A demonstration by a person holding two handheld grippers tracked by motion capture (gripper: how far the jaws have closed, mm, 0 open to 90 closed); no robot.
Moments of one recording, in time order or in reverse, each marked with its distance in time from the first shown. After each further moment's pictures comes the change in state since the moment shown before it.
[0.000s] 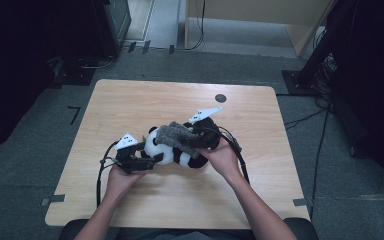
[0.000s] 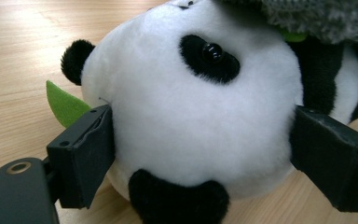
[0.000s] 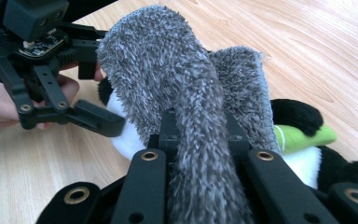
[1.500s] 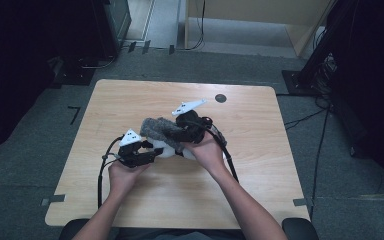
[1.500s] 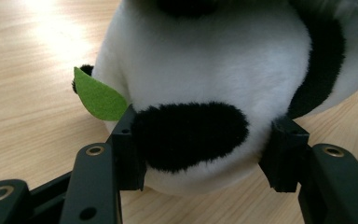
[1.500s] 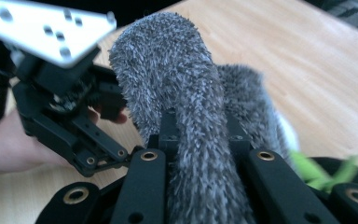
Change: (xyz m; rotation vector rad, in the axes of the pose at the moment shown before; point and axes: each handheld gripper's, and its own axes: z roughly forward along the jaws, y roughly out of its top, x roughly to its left) left arm -0.007 0.013 0.007 0.026 0.080 0.049; right arm 0.025 0.037 0.022 -0.022 -0.002 -0.031
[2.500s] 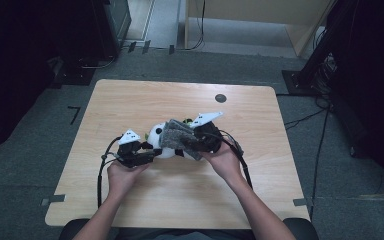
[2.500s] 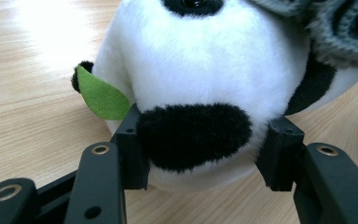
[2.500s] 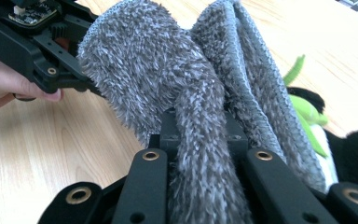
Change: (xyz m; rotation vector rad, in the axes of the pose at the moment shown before) left arm 0.003 0.000 0.000 0.031 -0.019 -0.025; right arm -0.020 -0.048 -0.026 0.025 -0.059 -0.025
